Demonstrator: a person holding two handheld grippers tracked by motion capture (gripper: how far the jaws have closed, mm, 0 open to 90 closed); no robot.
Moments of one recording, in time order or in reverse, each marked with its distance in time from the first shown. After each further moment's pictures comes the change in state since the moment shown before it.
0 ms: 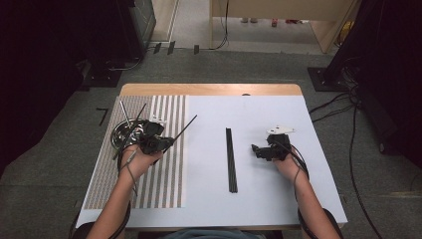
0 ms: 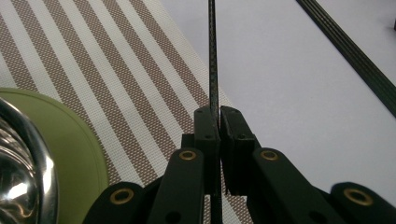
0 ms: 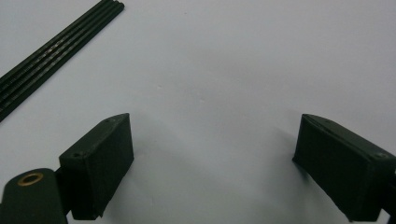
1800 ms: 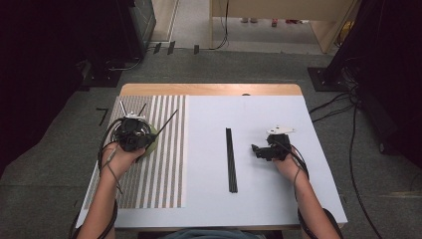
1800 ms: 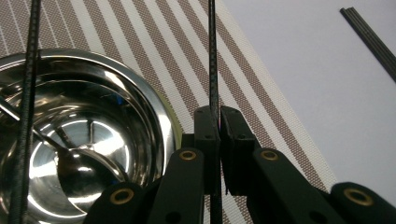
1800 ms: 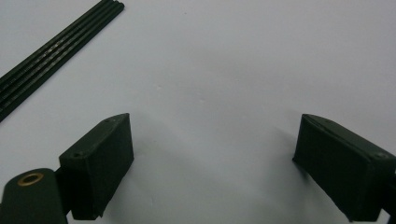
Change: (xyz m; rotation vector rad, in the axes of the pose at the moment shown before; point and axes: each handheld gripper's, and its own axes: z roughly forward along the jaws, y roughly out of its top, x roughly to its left) left arm 0.042 -0.010 -0.030 -0.026 0.065 -0.083; right arm 0.000 0.000 0.000 0.000 0.000 -0.001
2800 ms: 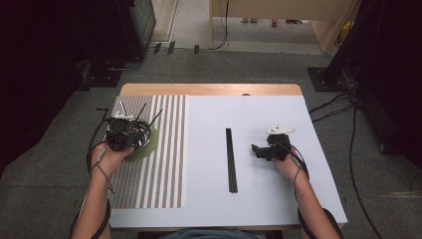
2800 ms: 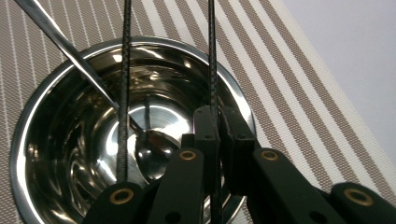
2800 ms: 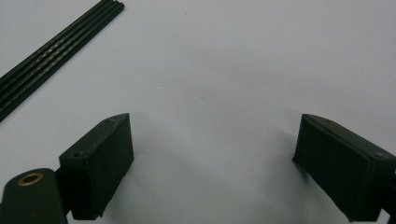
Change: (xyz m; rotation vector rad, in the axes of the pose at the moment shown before) left arm 0.031 -0.009 -0.008 -0.017 0.112 -0.024; right arm 0.000 0.000 0.000 0.000 0.000 0.000
